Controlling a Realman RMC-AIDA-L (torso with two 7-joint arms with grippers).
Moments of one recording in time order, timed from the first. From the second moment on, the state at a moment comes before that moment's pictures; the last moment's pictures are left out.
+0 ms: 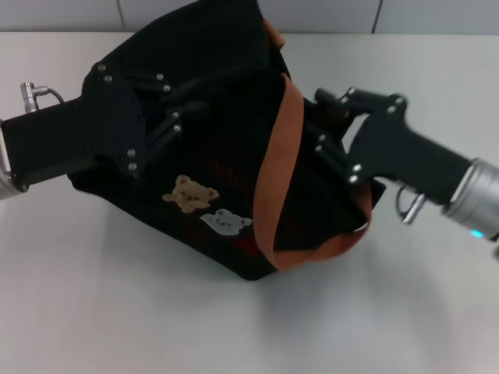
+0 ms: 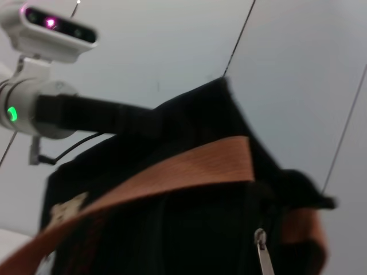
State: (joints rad) left arm -0.33 -2.07 0.98 0.82 1.42 1.74 -0.91; right arm 0.61 2.09 -0.57 -0.04 -1.64 -1.55 0.14
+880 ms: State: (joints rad) left arm -0.38 -2.07 0.99 0.80 1.42 1.73 -0.89; right arm 0.67 2.09 -0.38 0.26 -1.70 -1.42 -0.26
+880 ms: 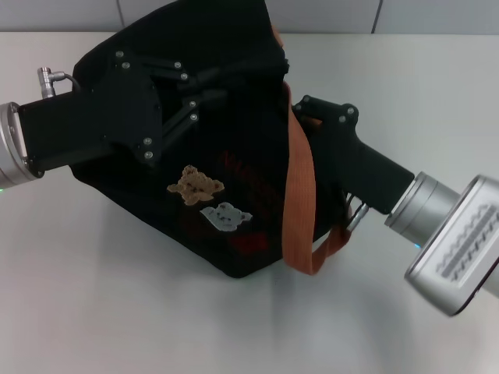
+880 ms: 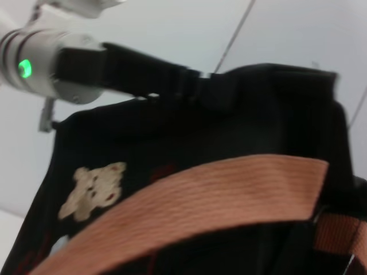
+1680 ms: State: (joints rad) left arm -0.39 -2.07 1.00 0.79 1.42 1.73 -0.89; right arm 0.69 2.09 -0.29 0.34 -1.70 -1.41 -0.48
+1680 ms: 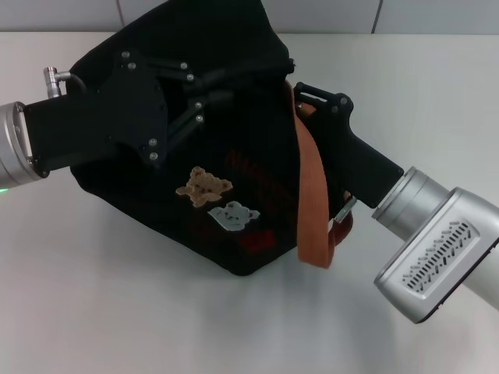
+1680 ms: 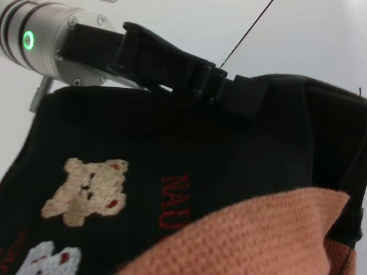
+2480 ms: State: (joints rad) left arm -0.39 -2.07 0.99 0.78 1.42 1.73 -0.89; right arm 0.62 2.09 -0.22 0.34 -1.72 -1.37 -0.62
